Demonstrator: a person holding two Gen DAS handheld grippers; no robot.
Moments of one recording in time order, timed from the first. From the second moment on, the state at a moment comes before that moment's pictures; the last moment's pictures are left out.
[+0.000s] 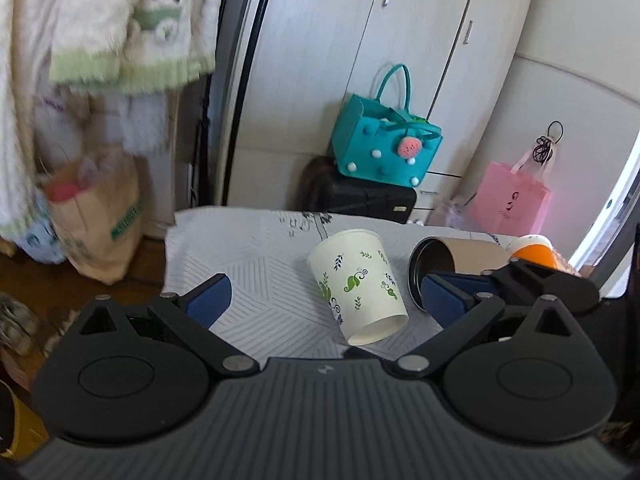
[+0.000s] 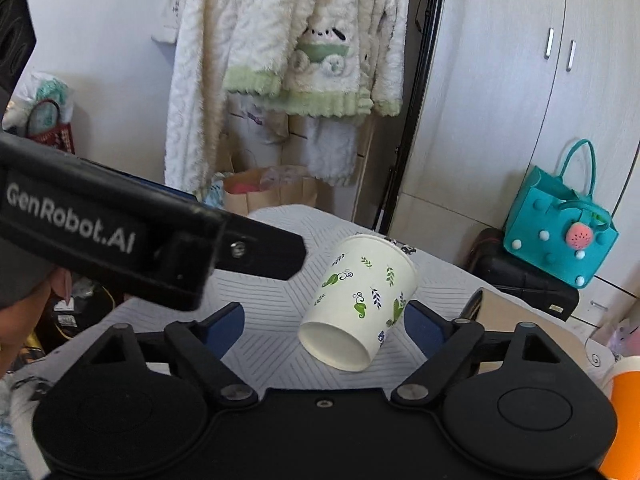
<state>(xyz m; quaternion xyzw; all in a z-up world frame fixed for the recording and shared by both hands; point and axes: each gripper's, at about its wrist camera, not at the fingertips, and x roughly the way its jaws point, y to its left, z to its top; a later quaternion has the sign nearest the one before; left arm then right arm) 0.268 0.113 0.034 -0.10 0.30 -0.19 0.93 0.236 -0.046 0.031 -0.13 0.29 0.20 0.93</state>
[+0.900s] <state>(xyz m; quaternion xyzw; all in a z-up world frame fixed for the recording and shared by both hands) 0.263 0.126 0.012 -0.15 0.32 -0.20 0.91 0.244 -0.026 0.016 -0.18 0.27 0.18 0.93</state>
